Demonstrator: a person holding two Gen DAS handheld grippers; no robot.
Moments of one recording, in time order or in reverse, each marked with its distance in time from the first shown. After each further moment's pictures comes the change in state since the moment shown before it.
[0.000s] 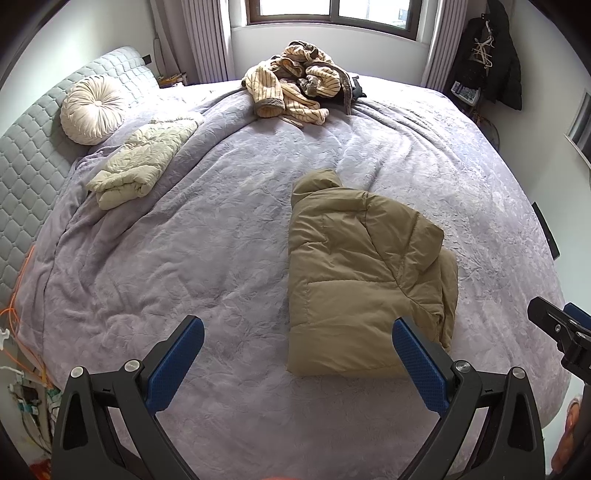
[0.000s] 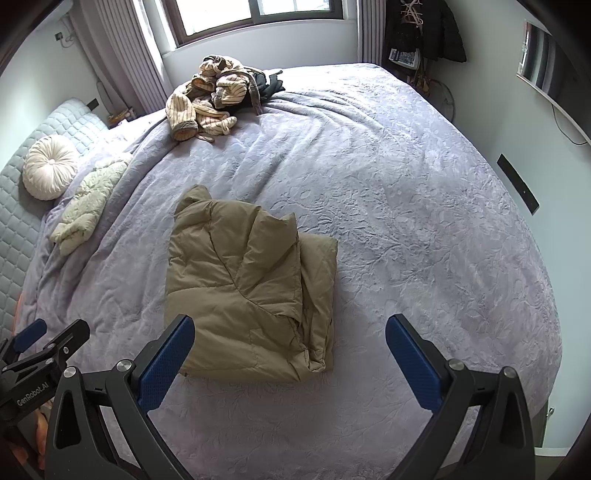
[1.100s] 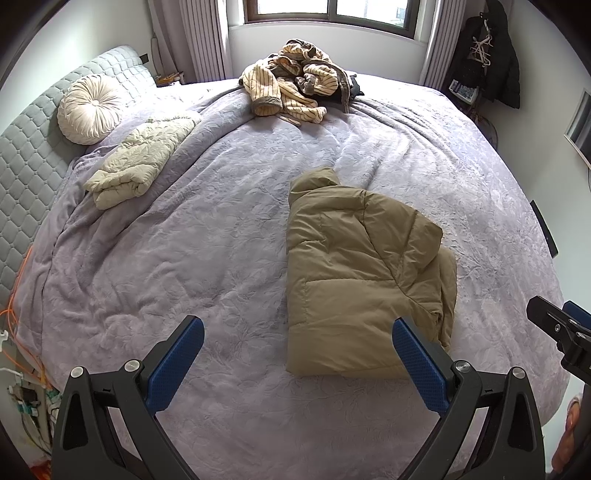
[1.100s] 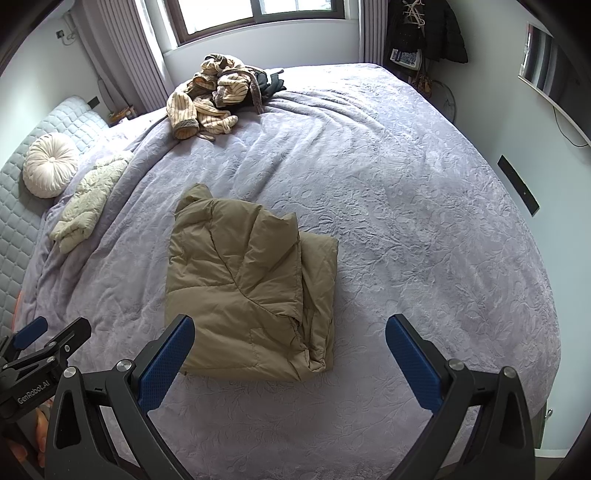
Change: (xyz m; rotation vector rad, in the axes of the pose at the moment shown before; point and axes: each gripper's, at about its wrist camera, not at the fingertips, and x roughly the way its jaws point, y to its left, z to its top) left arm 0.002 0.002 0.002 0.005 0.009 -0.009; right arm 0.000 0.001 0.000 -0.002 0.003 0.000
